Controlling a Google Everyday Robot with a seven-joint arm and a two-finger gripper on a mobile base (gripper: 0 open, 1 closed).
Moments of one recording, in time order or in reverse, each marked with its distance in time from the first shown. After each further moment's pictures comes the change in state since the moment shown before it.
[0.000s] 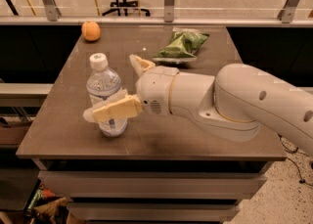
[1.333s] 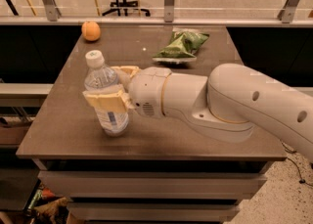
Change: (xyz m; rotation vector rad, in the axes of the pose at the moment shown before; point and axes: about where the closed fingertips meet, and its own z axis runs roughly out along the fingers) arm -0.005 0.016 0.010 -0.026 0.001 -0.017
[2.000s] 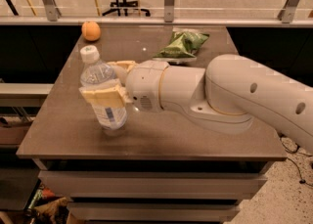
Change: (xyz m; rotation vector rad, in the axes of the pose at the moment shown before) arm -0.011 -0.003 0.002 -0.005 0.009 -0.019
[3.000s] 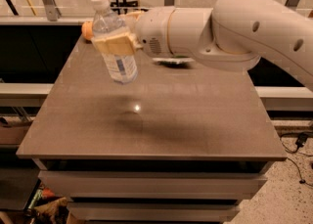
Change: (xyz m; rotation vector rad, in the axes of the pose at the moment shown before) arm -0.058 -0.087 0.002 0.039 0.025 -0.073
